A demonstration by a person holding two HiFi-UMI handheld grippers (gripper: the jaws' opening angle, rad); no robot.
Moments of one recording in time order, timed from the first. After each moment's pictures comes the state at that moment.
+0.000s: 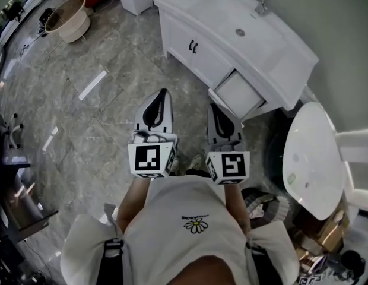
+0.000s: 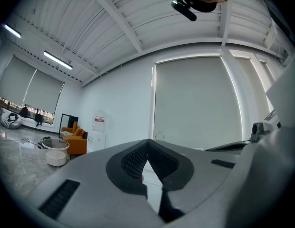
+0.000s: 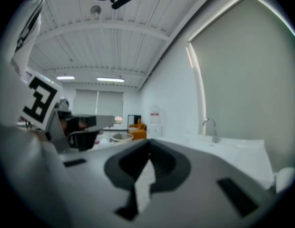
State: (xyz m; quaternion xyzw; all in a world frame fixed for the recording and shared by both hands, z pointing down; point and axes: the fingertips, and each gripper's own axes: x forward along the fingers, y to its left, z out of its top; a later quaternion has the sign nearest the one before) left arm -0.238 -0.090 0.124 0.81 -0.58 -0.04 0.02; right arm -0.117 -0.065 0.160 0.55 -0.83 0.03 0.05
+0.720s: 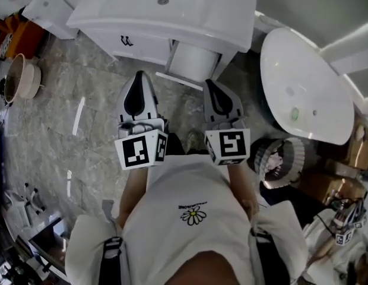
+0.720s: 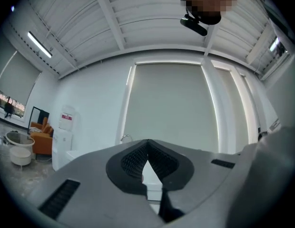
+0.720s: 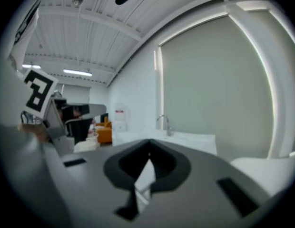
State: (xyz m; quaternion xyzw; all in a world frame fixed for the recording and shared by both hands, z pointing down) left arm -0.046 -0.115 0.123 0.89 -0.45 -0.07 0.01; right arm 0.083 -0.043 0.183 0.71 -0.70 0.05 0.04
